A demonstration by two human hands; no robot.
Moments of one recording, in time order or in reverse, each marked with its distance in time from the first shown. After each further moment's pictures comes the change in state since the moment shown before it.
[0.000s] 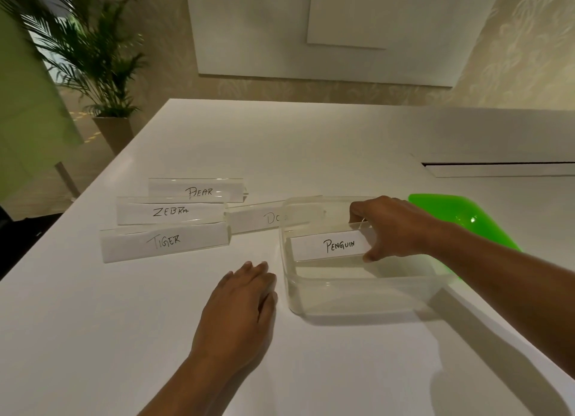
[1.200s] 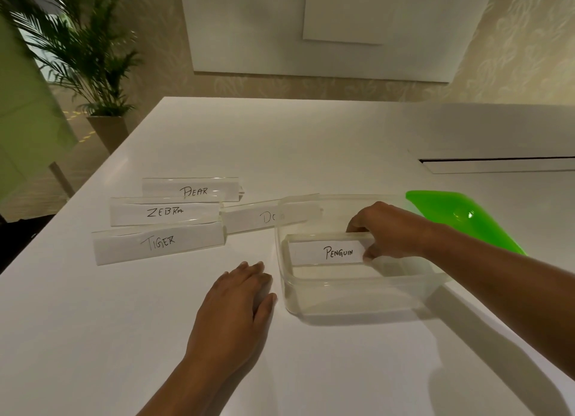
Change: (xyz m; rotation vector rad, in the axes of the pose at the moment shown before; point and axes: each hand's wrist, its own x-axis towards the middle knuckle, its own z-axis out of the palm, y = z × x) left_hand 0.002 -0.007 0.003 -0.007 -0.021 -0.028; right_hand 0.011 0.012 0.023 0.109 -0.087 0.036
